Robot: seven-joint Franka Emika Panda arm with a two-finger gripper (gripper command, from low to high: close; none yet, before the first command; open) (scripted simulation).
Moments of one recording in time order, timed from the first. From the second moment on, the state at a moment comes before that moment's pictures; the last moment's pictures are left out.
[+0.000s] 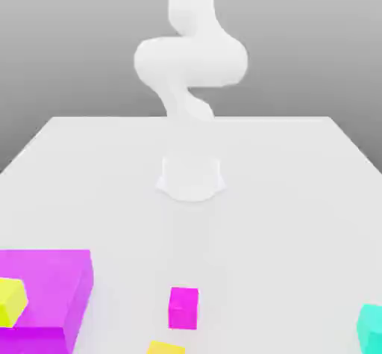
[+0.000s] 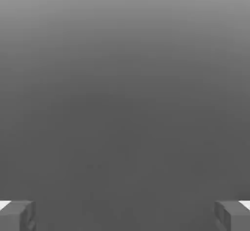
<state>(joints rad) 0.05 -0.71 0.00 -2.29 0.01 2.32 0.73</state>
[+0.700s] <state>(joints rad) 0.35 0.06 0.07 -2.22 0.04 2.51 0.18</state>
